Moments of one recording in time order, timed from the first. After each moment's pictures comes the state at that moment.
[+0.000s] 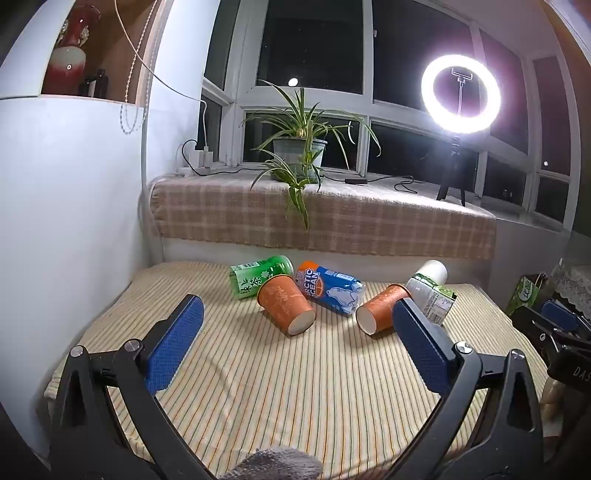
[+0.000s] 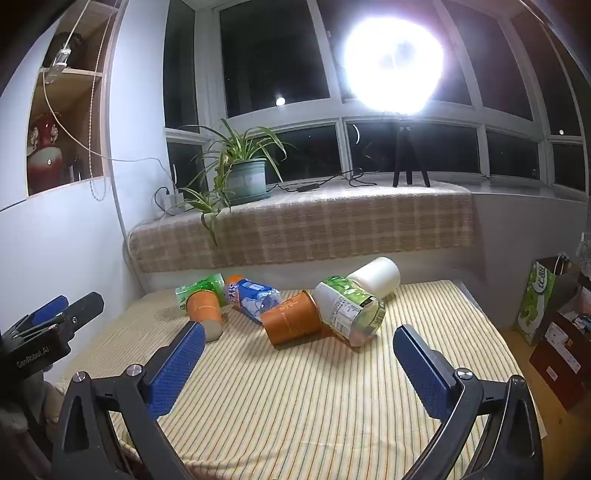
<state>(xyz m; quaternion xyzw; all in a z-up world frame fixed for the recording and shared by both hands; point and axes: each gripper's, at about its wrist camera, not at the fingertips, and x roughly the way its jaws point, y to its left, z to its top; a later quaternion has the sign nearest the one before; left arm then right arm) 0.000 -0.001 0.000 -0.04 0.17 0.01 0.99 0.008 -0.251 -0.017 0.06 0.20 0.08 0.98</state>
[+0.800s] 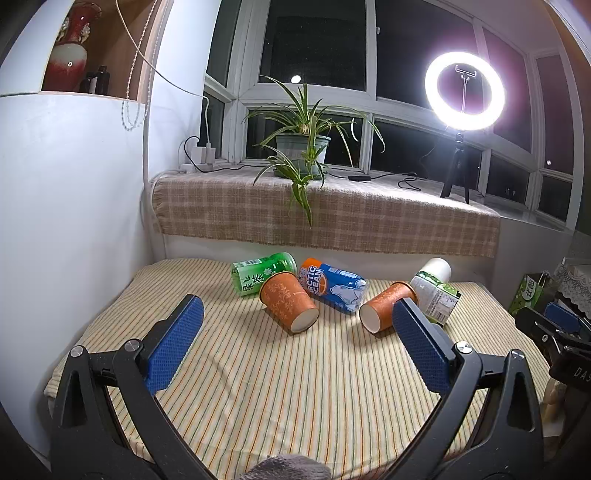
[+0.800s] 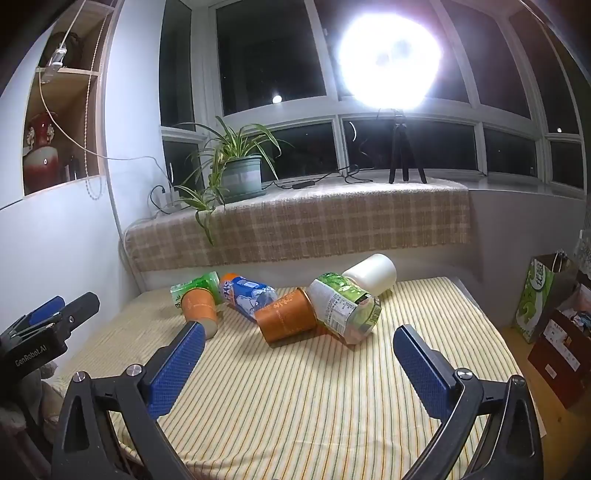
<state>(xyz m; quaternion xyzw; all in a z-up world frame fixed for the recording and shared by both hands) 0.002 0.002 -0.002 -0.04 0.17 0.01 0.98 0.011 -0.255 -0.022 0.05 0.20 0.08 0.98</state>
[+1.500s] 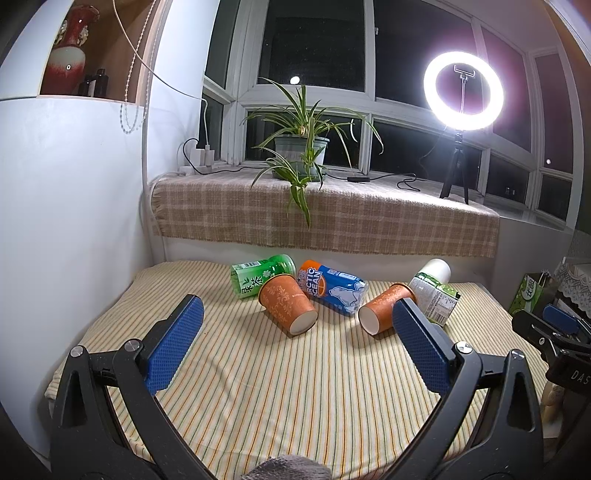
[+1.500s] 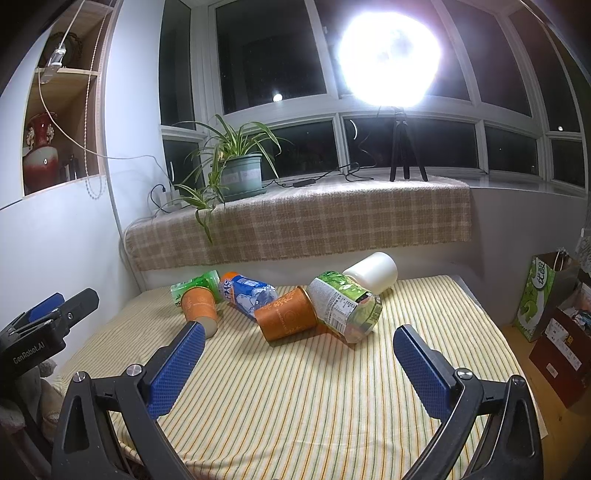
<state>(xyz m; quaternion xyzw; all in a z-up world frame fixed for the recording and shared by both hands) 0.003 0.001 -0.004 -0.04 0.17 0.01 0.98 0.013 -0.256 -0.025 0.06 0.20 0.08 0.97</state>
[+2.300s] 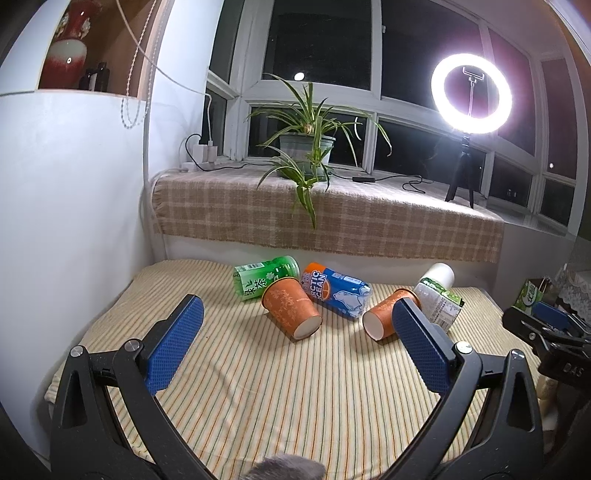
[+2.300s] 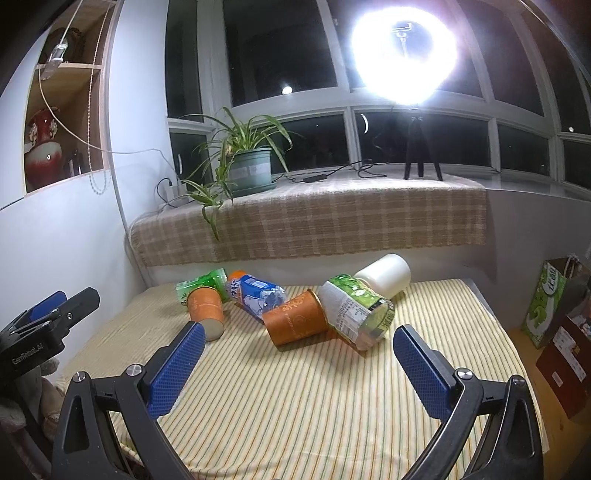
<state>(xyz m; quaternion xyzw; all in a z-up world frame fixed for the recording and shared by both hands) 0.016 0.014 -0.002 -0.06 0.18 0.01 0.98 0.042 -0.246 -0.016 0.05 0.22 0.10 0.97</state>
